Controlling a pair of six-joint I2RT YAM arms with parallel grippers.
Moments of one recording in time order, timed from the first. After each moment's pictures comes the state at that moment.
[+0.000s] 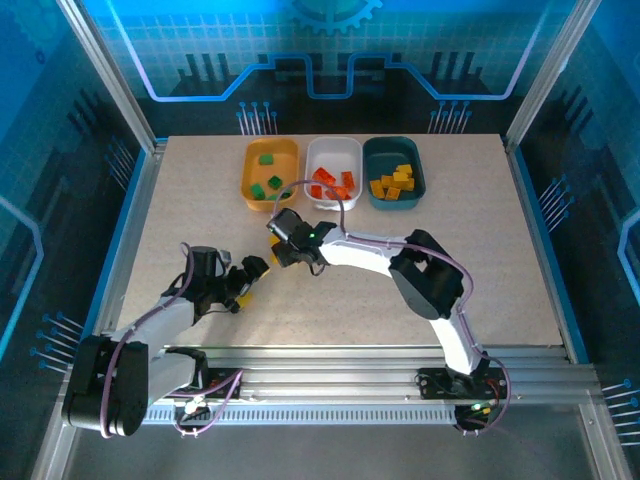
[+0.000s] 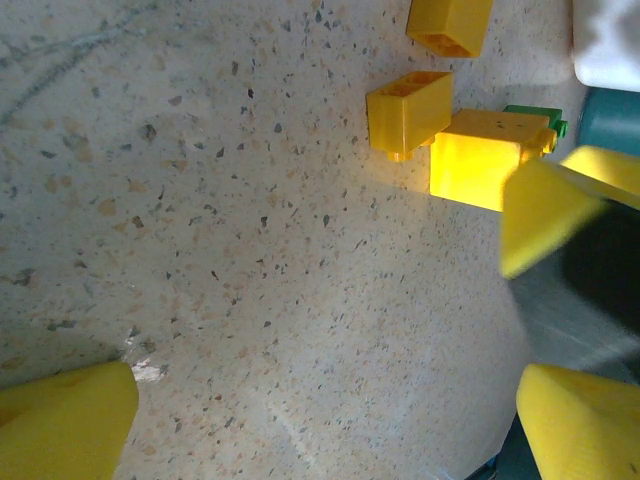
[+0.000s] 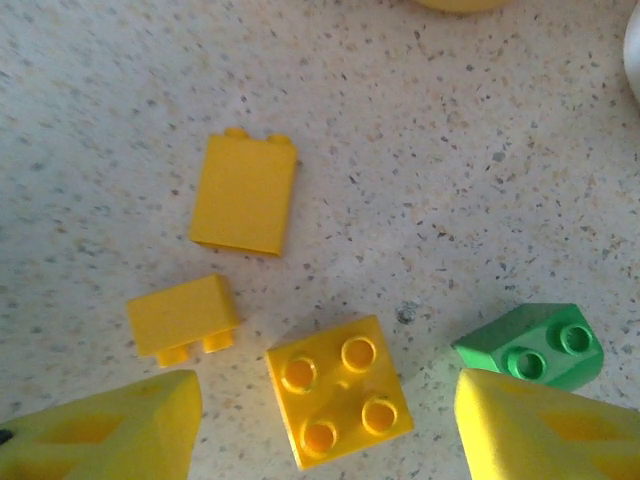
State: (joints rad) left arm -0.09 1.12 0.31 -0.05 0.53 -1.01; right arm 0.92 2.13 1.57 -0.45 0.29 0.31
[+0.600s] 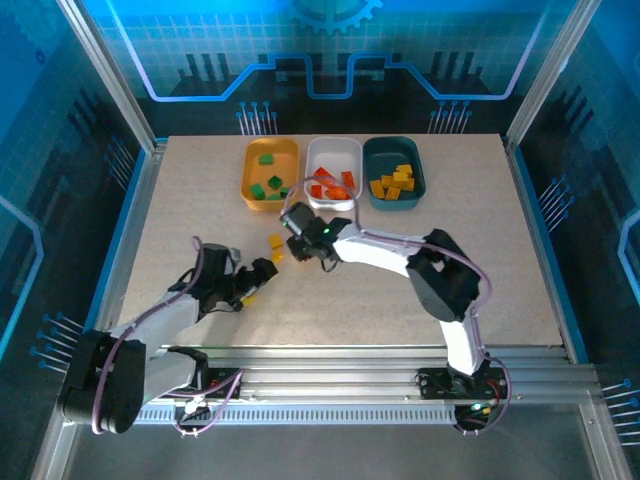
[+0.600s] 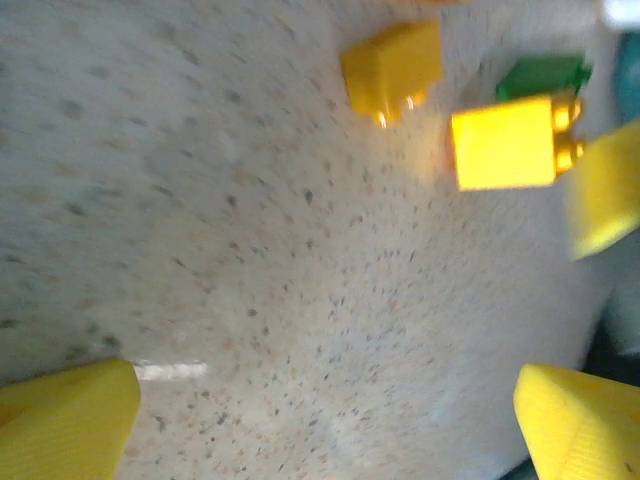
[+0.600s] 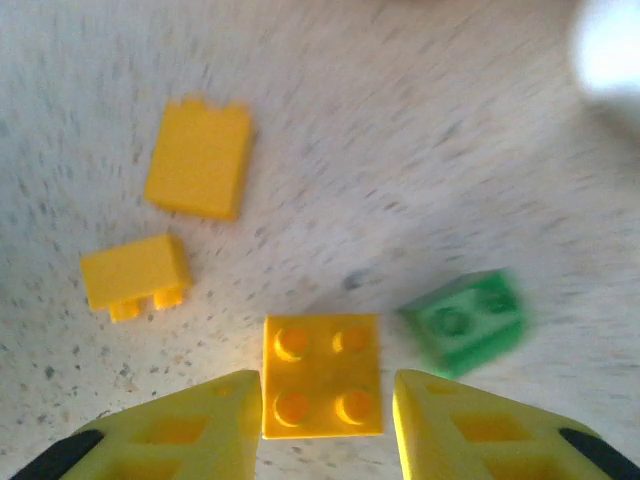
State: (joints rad) left arm -0.24 1.13 0.39 -0.16 0.43 -0.90; right arm 0.85 1.98 1.47 -0.44 0.24 0.26
